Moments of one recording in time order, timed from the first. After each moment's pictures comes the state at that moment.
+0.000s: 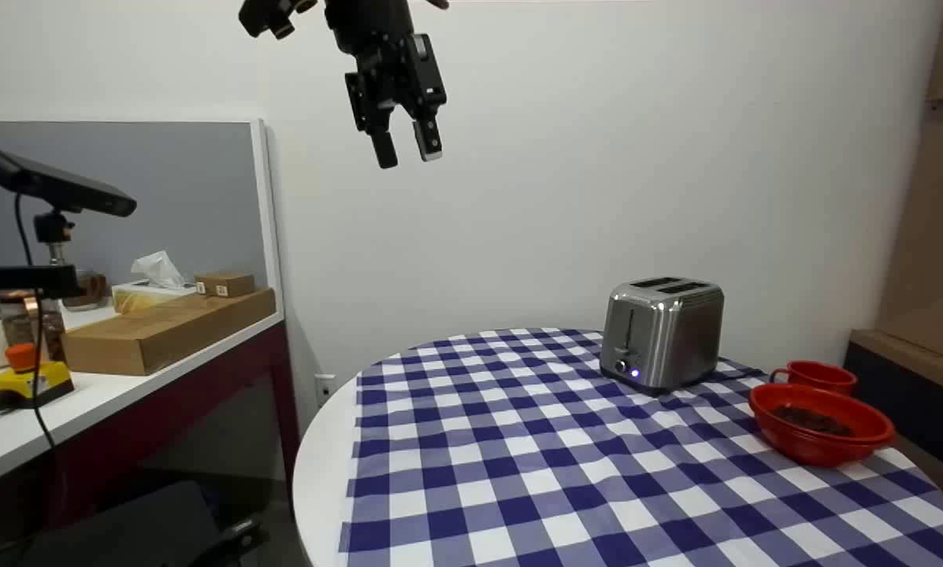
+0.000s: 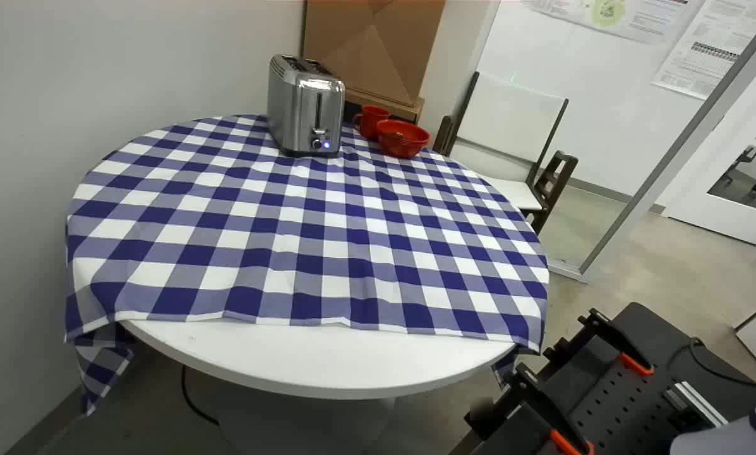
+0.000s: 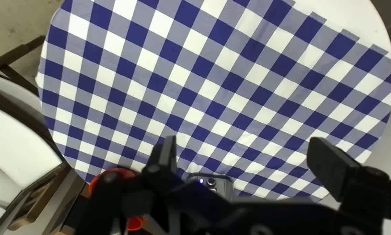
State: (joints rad) arm 0.02 -0.69 0.18 -2.54 -0.03 2.10 0.27
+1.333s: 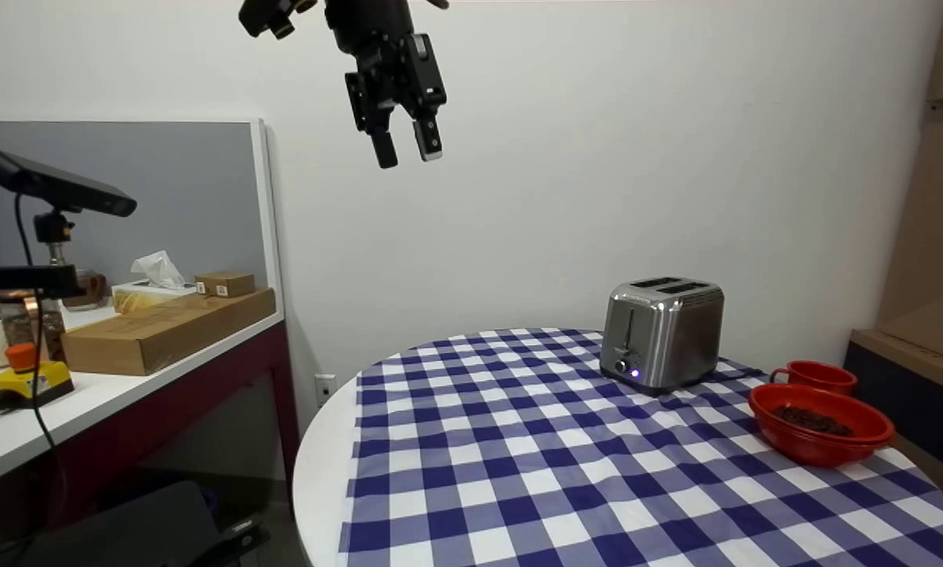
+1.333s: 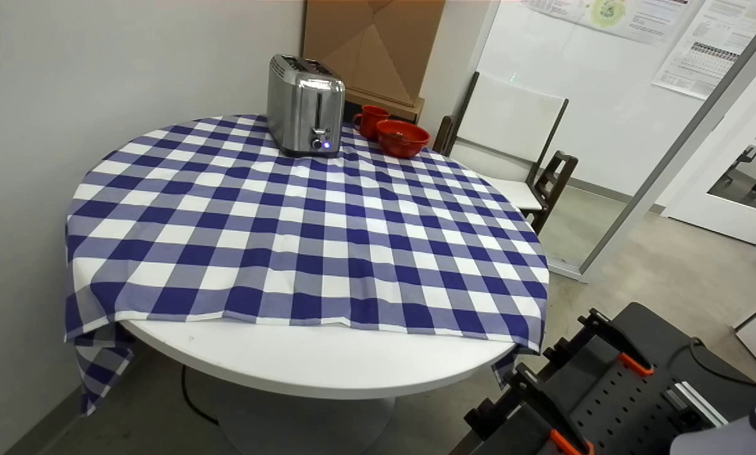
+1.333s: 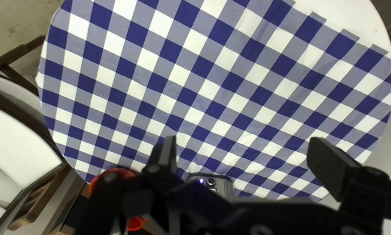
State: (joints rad) arm 0.02 -0.69 0.18 -2.54 -0.03 2.10 0.27
